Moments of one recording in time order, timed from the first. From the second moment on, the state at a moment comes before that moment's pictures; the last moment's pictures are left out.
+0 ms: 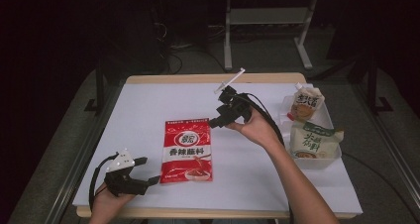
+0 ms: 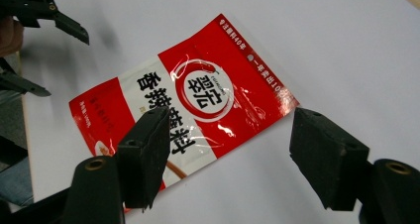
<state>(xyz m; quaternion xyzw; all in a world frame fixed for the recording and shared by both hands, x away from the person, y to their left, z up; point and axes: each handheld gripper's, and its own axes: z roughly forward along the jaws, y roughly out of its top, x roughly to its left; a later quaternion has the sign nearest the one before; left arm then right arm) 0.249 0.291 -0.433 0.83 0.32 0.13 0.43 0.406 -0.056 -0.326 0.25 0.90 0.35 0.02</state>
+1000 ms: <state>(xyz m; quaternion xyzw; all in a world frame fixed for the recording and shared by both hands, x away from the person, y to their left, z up) 0.250 0.281 -0.436 0.84 0.31 0.11 0.43 0.463 -0.013 -0.400 0.31 0.91 0.28 -0.01</state>
